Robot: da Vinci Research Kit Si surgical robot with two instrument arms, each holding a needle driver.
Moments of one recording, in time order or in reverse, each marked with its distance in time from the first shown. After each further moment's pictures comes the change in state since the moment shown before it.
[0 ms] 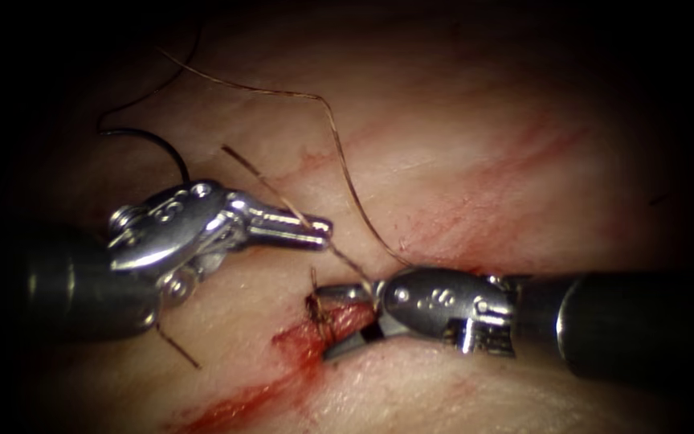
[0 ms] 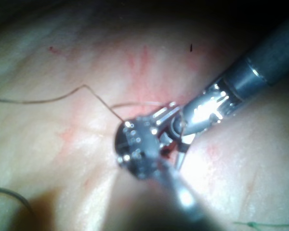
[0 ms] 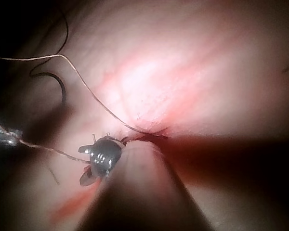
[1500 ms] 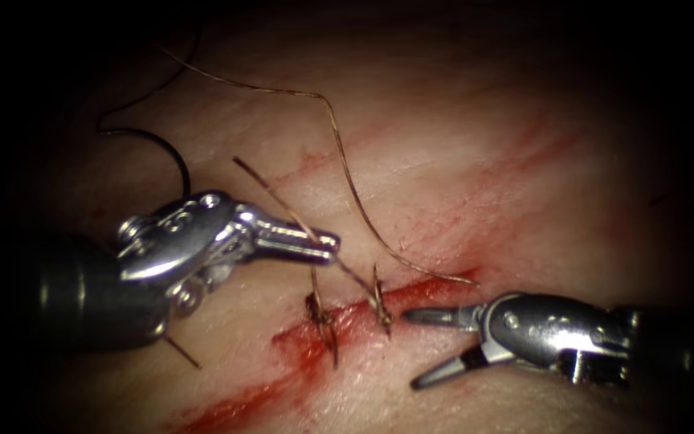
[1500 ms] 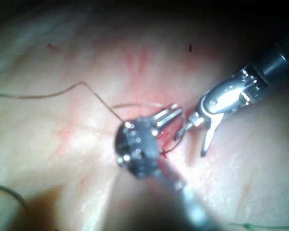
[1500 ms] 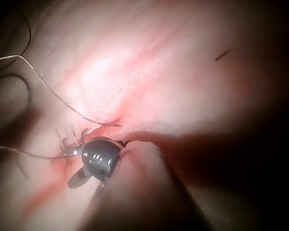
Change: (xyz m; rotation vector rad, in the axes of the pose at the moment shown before) right arm -0.003 -0.002 -0.007 0.055 0.007 -0.008; left arm 0.000 0.000 0.000 -0.028 0.009 -0.022
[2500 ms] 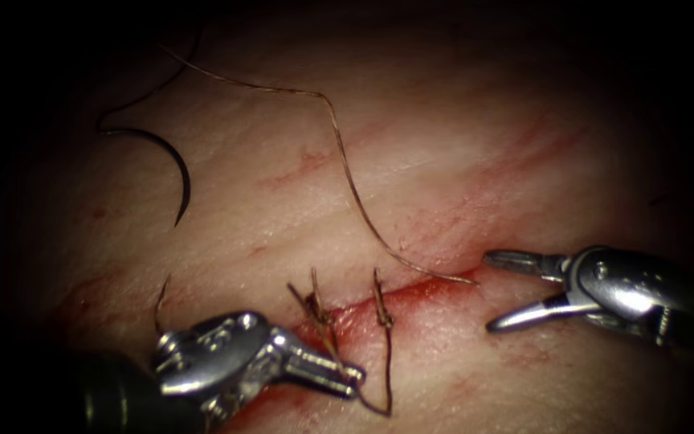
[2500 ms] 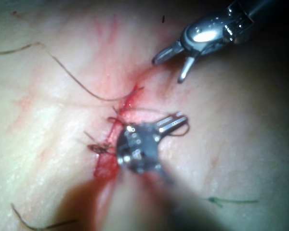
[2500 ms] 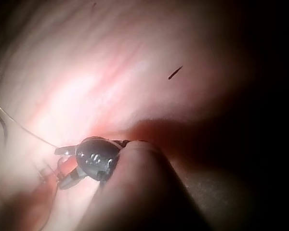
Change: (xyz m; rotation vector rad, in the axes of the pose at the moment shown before) right arm 0.000 0.003 -0.009 -0.092 0.059 0.143; left arm -0.008 0.004 0.003 -0.149 -0.019 -0.157
